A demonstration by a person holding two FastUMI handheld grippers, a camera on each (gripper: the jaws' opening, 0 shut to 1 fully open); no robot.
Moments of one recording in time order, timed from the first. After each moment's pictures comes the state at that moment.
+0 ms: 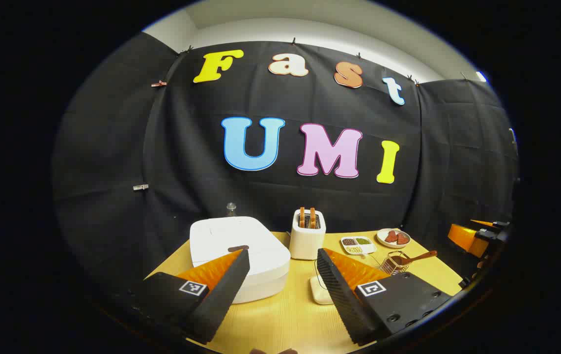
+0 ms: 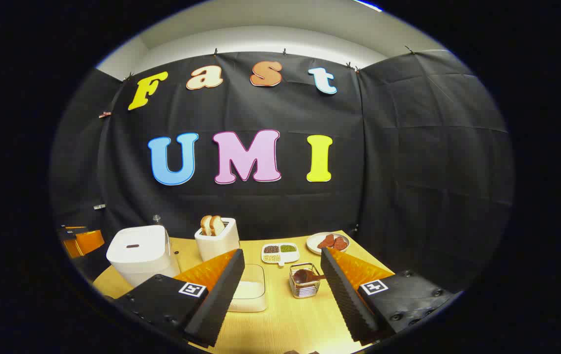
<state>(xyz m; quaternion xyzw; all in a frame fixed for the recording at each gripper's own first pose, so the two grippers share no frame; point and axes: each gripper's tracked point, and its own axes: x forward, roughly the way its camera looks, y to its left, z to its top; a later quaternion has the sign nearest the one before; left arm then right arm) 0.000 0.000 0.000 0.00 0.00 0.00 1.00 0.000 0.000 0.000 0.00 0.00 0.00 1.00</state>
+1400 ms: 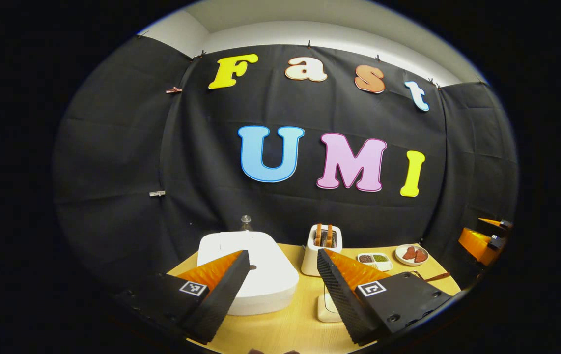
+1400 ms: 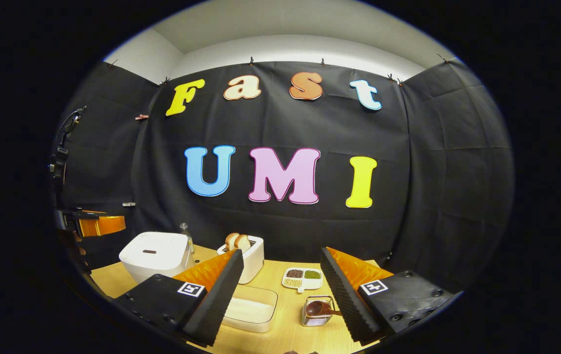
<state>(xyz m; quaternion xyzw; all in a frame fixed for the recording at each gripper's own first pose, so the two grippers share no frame) 0.048 0.016 0.048 -0.02 -0.01 0.07 1.00 0.052 0.021 0.051 -0.04 -0.05 0.13 0.99</state>
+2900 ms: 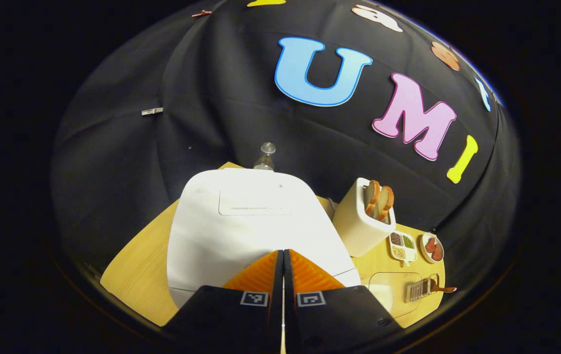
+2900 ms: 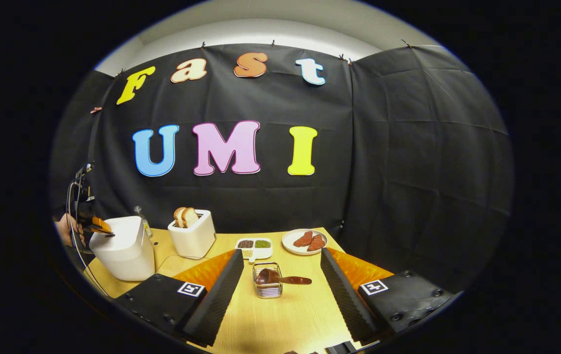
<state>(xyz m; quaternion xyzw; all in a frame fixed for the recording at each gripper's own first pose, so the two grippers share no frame) 0.203 0.117 -0.088 -0.15 0.21 0.10 0.96 0.021 -0.100 -0.004 -0.02 0.03 -0.02 1.00</state>
